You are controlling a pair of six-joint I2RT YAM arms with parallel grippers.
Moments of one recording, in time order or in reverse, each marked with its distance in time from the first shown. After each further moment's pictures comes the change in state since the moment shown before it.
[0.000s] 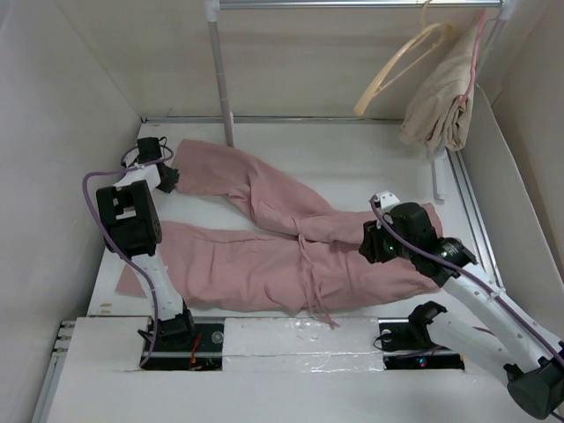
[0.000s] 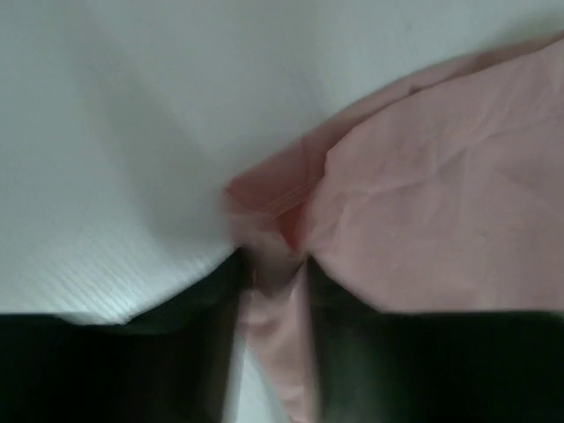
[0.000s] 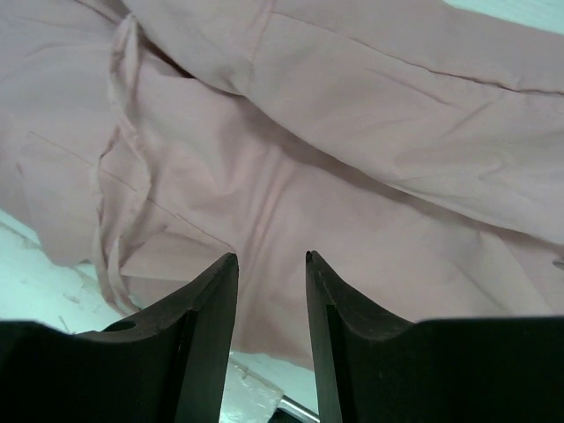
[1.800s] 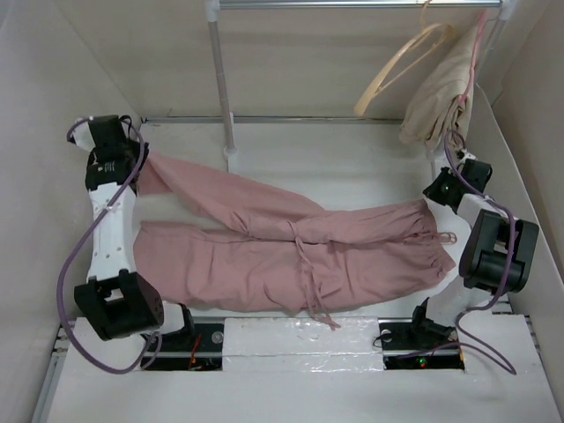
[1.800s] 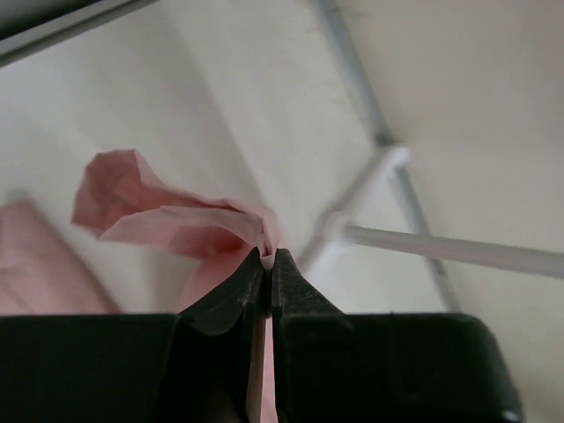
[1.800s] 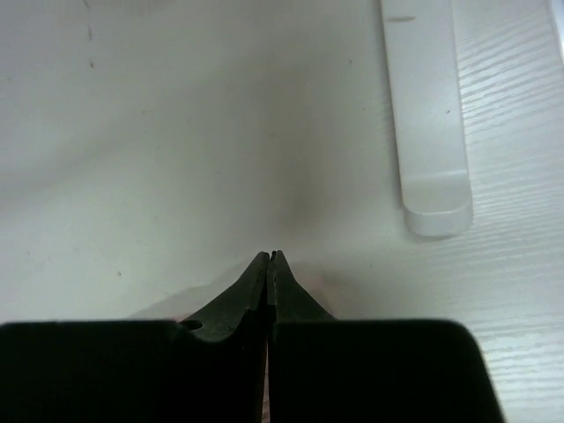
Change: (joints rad) left arm 0.053 -0.604 -0.033 -0.211 -0.018 0.044; right arm -0.912 0.855 0.210 0.679 -0.258 0.002
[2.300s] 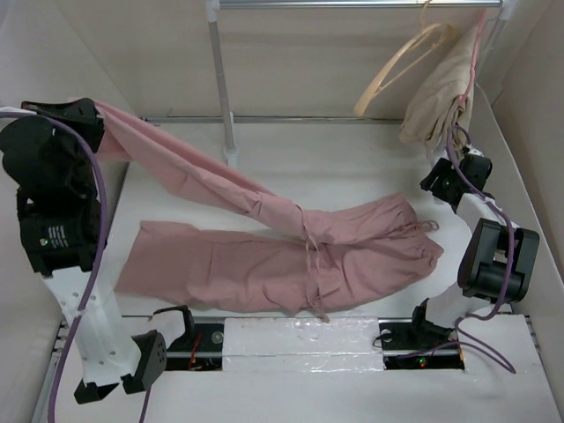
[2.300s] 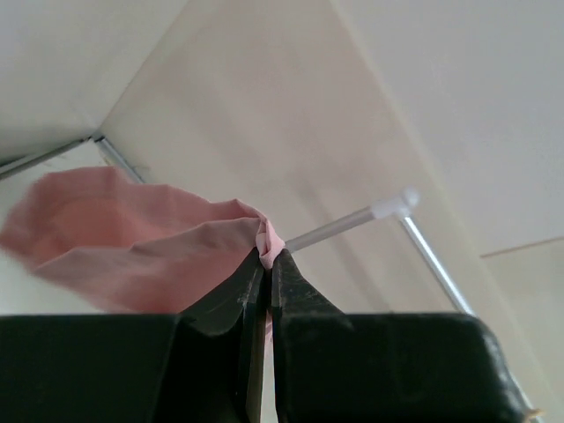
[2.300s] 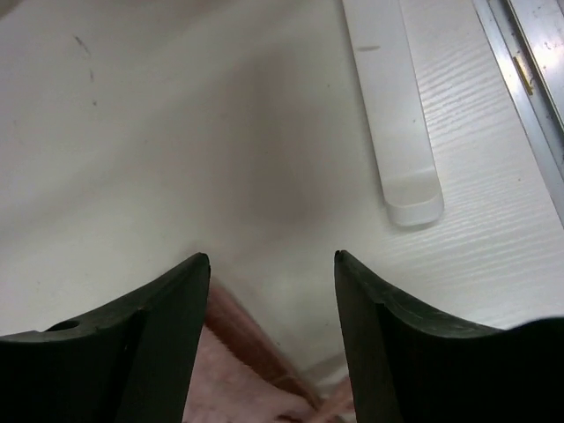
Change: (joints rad) left arm -0.101 -0.247 0.628 -0.283 -0.094 -0.024; right arm 0.037 -0.096 0.011 -0.032 0.145 0.068
